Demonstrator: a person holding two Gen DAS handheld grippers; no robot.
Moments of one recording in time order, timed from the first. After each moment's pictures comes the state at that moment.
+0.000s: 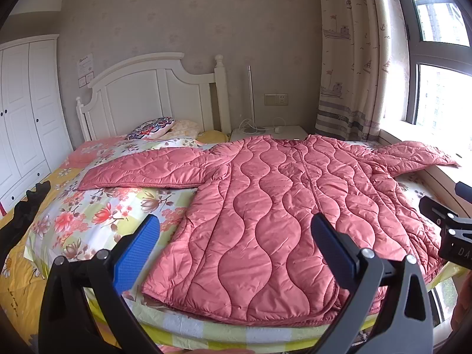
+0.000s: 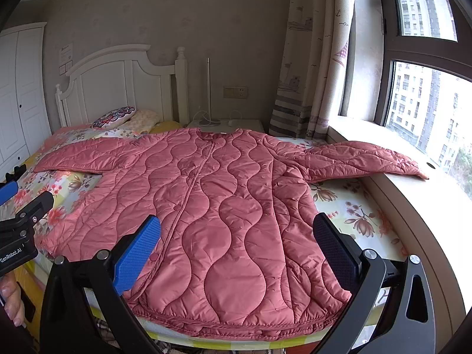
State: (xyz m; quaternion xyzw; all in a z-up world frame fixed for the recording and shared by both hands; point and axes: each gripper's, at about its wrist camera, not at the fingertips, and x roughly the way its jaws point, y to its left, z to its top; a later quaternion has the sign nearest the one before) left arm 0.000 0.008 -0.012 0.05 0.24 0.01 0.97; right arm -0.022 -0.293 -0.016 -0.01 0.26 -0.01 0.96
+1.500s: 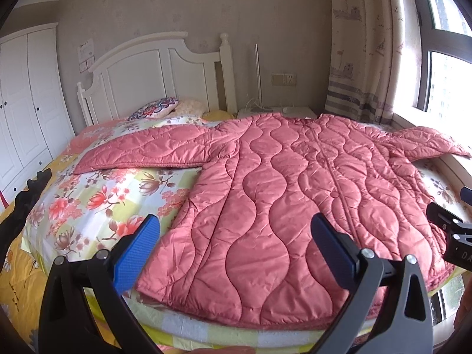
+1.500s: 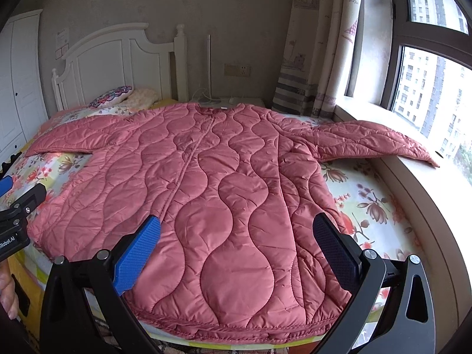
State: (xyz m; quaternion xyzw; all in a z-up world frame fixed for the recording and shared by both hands) left arm 0.037 0.019 -0.049 0.05 0.29 0.02 0.96; right arm 0.016 -0.291 -0.056 -0.02 0.32 -0.01 0.95
